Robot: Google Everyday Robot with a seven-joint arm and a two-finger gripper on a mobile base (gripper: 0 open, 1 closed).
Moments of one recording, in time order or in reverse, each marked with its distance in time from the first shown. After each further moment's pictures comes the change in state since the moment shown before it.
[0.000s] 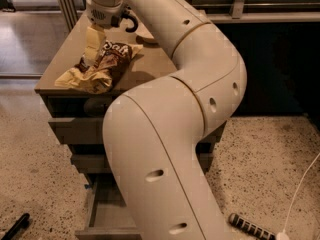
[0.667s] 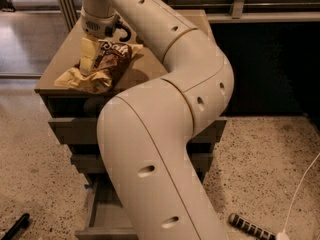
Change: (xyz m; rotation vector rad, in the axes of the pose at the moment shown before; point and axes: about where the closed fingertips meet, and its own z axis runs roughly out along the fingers) arm -0.007 0.010 0.035 -0.056 0.013 -0.026
